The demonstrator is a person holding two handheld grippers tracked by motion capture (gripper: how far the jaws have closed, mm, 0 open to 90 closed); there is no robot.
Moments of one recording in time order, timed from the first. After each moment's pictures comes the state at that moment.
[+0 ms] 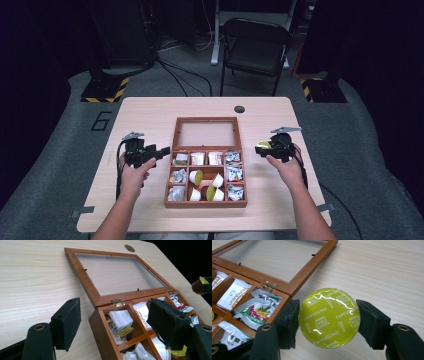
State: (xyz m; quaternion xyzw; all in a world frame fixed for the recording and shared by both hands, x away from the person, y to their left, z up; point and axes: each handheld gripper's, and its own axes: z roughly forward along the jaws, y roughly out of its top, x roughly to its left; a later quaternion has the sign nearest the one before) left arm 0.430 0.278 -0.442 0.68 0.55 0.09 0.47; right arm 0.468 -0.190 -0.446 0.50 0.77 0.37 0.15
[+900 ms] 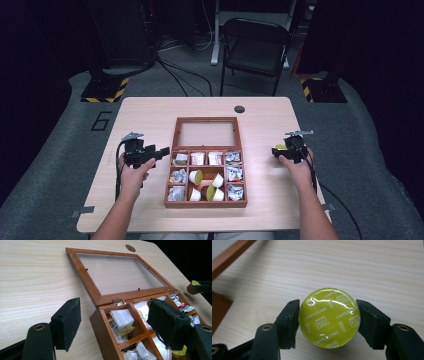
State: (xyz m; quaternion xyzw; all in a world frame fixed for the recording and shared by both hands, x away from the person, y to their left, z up) left arm 0.429 0.280 -0.442 0.68 0.55 0.10 0.47; right arm 0.483 -0.241 -0.481 0.58 0.73 0.31 0.19
